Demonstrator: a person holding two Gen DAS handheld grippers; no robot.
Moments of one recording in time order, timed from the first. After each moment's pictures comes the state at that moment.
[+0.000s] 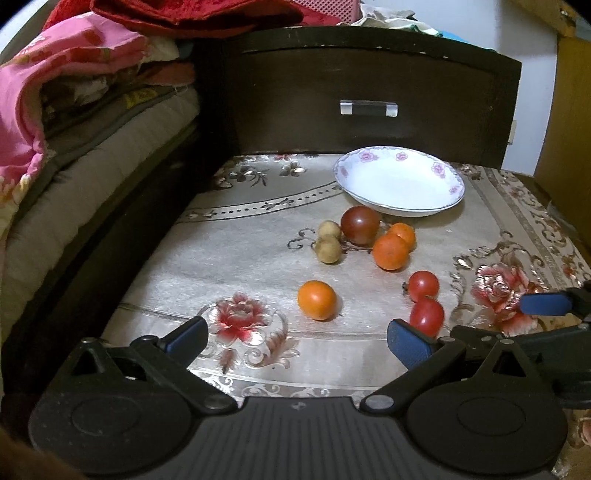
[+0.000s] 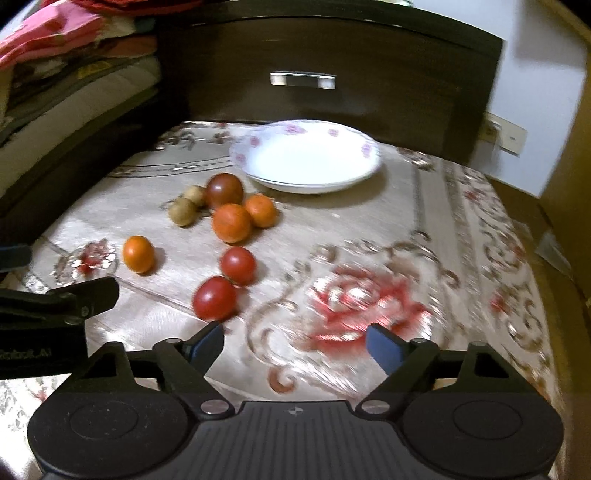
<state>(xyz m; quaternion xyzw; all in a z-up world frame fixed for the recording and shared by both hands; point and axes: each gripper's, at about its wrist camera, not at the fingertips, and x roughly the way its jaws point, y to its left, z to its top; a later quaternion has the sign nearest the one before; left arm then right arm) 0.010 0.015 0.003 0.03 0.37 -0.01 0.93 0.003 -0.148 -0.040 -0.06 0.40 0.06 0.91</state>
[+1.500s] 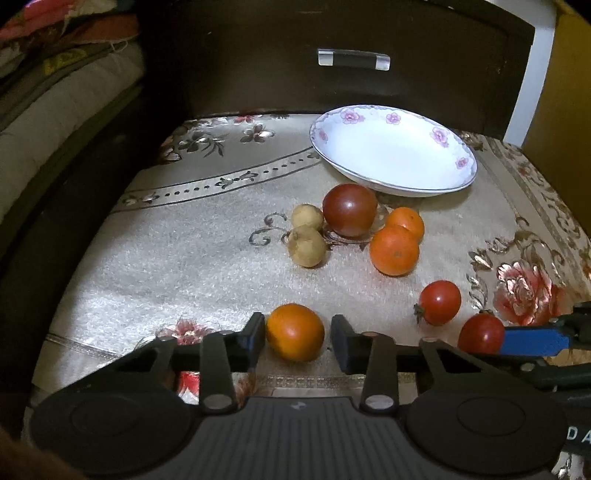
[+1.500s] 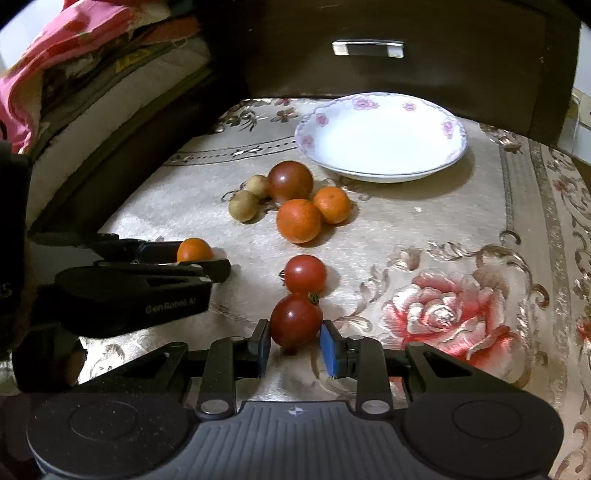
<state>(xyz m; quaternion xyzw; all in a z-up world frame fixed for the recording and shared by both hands) 0.085 0.008 -0.033 0.02 0.43 -0.06 0.90 0.043 -0.147 -0.042 0.00 0.46 0.18 0.87</state>
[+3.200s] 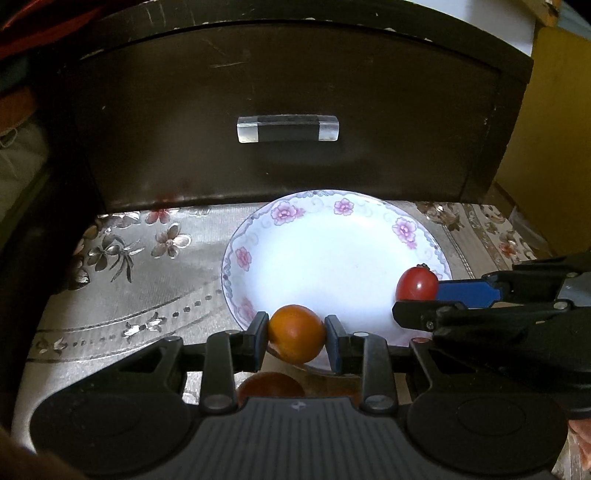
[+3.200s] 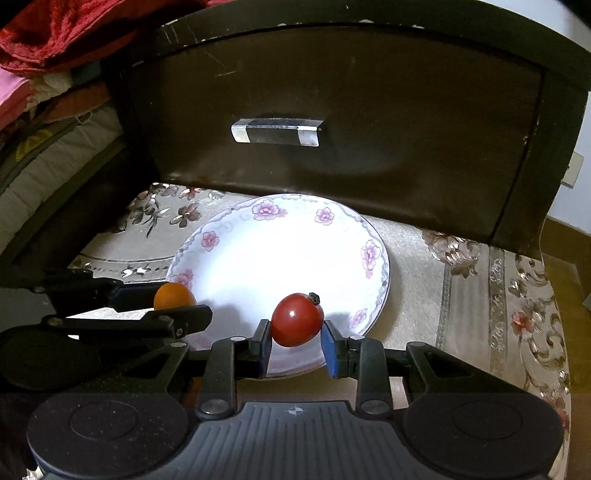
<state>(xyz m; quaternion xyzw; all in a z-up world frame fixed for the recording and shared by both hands) 0.201 -0.054 -0.009 0.02 0.40 -0.13 0.91 0.173 -0.186 -0.022 -0.03 0.40 0.12 0.91</state>
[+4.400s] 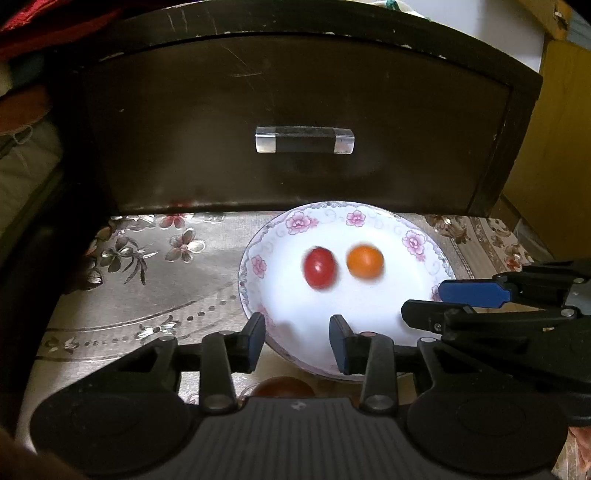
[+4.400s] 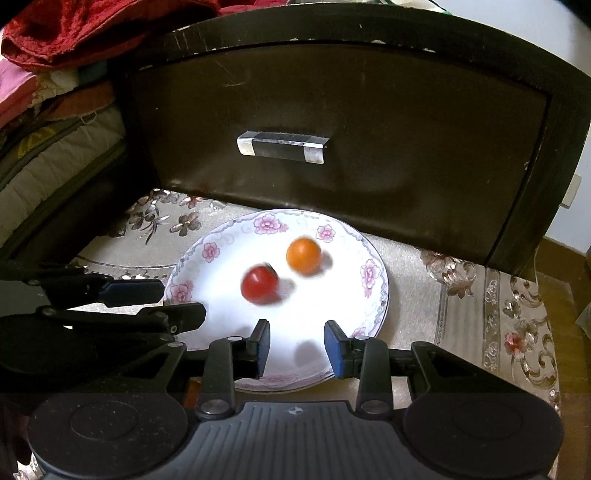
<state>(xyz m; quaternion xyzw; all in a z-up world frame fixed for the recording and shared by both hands) 0.198 -0.045 -0.002 0.01 0.39 -0.11 0.91 0.174 -0.181 -0.016 -0.05 0.38 0.13 0.92</state>
